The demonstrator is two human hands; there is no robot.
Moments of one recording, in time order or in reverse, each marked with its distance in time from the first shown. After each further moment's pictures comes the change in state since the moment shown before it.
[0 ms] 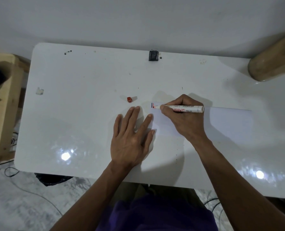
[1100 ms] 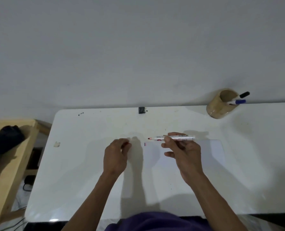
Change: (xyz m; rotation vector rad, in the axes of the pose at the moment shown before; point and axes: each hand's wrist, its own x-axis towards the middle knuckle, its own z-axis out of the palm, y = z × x) left_hand 0.070 -0.028 -0.060 -0.496 -0.101 -0.396; right_hand -0.055 -0.078 -0.028 0.469 0.158 0.203
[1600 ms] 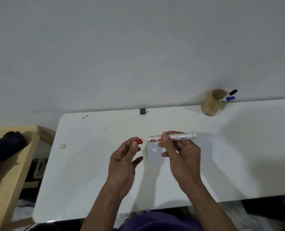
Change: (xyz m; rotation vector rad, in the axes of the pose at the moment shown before) left_hand -0.074 0.058 -0.058 -1.171 -0.216 -0.316; right_hand -0.083 -0.021 0.042 -0.051 0.068 -0.278
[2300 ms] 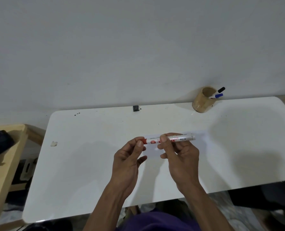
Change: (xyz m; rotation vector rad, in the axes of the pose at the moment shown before) left_hand -0.014 -0.013 0.012 0.042 -0.070 -0.004; right_hand -0.017 0.003 -0.010 -0.095 0.073 -0.023
